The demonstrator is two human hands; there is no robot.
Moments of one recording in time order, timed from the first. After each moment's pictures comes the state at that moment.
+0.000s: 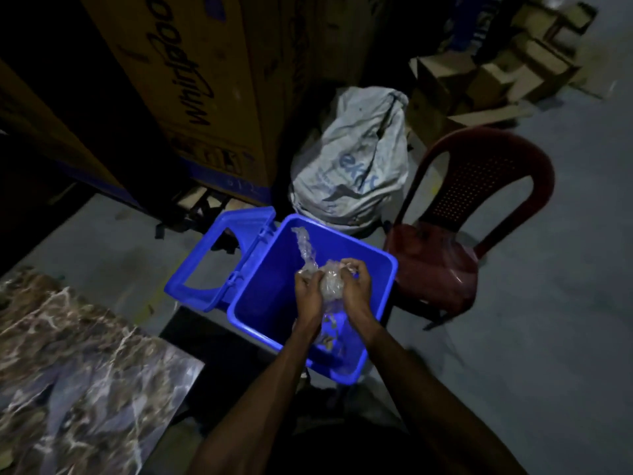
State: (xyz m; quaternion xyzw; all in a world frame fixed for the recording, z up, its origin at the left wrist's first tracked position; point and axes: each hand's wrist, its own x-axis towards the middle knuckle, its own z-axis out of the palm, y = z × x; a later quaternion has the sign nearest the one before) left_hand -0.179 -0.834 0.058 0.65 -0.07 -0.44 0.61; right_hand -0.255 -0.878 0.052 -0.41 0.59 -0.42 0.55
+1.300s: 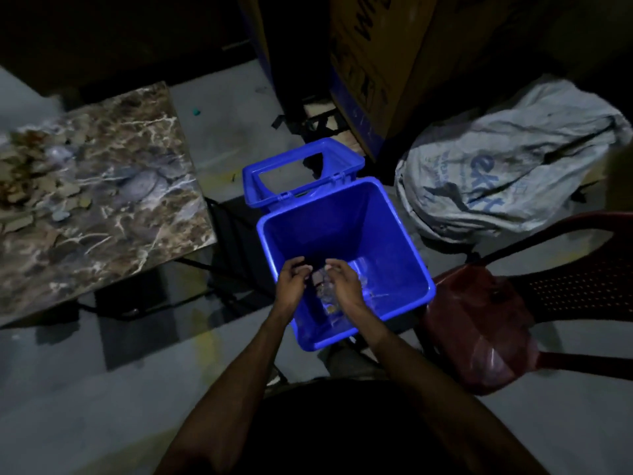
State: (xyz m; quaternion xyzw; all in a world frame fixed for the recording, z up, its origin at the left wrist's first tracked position) left_hand -0.224 -0.788 -0.013 0.73 0.15 -0.31 0.59; right_hand -0.290 -0.908 -0.009 -0.61 0.41 0.01 0.68
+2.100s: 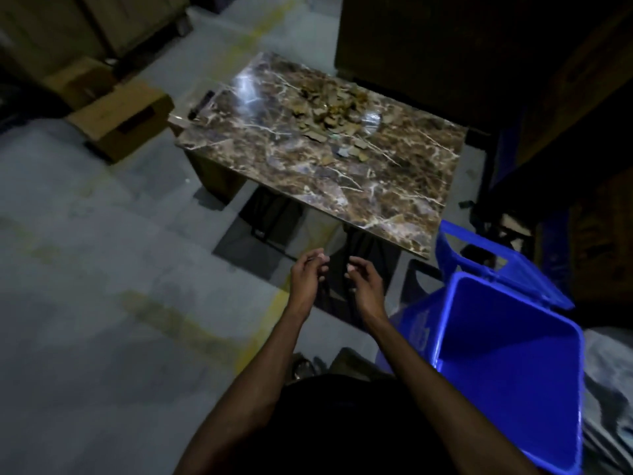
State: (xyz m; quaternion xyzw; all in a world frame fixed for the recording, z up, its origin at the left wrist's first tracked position) left_hand -0.268 -0.382 0.061 0.53 0.35 0.04 0.77; right_hand -0.241 -0.517 0.061 -0.74 0.10 0.16 0.64
